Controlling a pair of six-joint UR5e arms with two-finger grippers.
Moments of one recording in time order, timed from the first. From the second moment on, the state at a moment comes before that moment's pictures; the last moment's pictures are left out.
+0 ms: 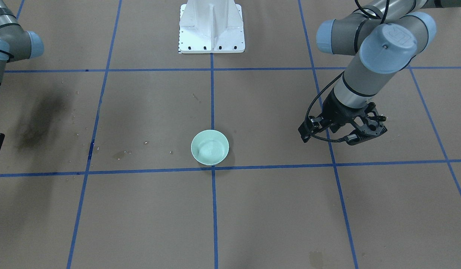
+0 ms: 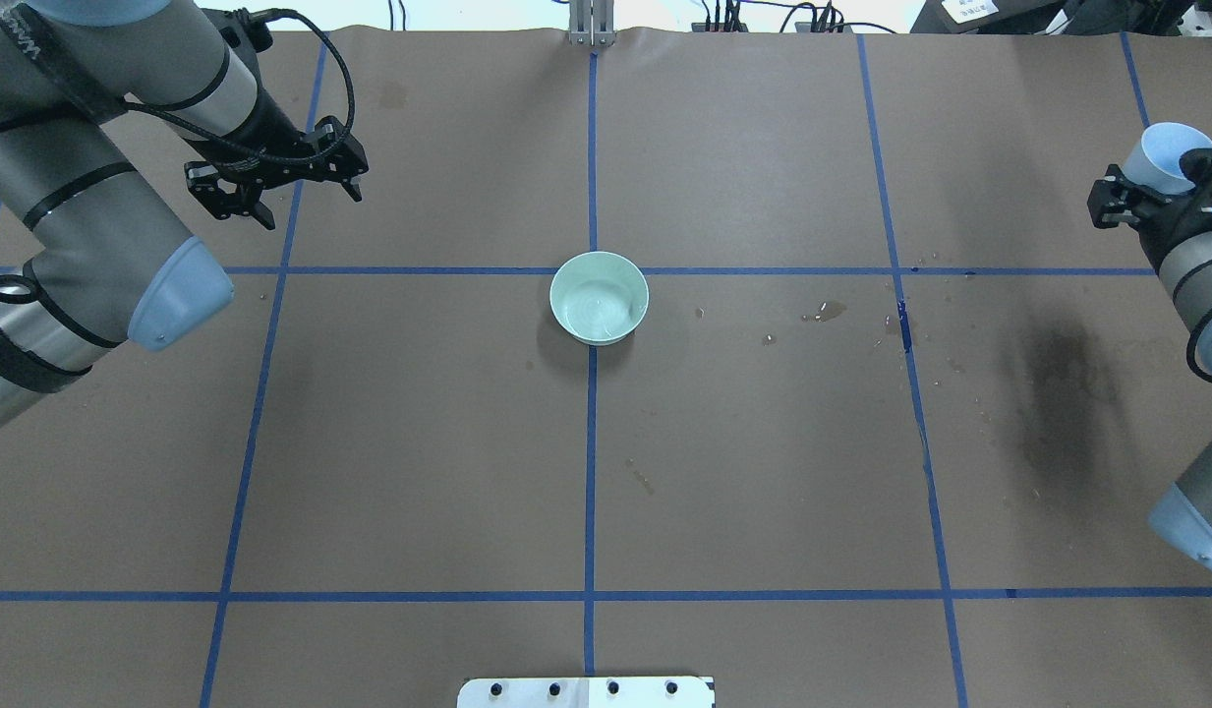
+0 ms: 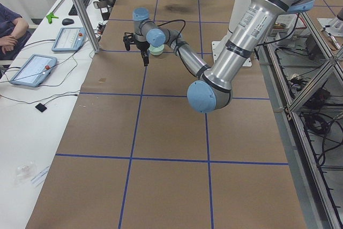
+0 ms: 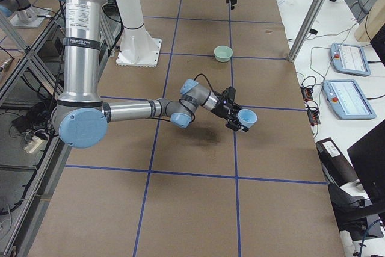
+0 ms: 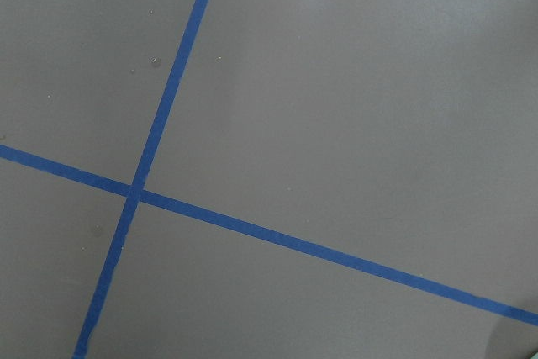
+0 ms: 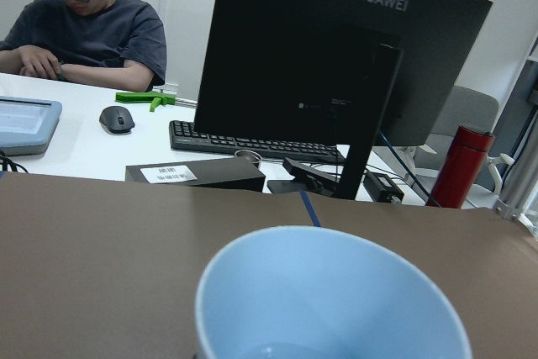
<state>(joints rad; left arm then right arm) -0.93 -2.13 -1.70 -1.56 -2.15 -1.22 0.85 -1.61 1.63 -0.61 1.10 0.93</state>
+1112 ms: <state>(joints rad) -0.93 -2.13 -1.71 -1.56 -2.16 -1.22 0.66 -1.36 1.79 -0.60 1.22 0.73</state>
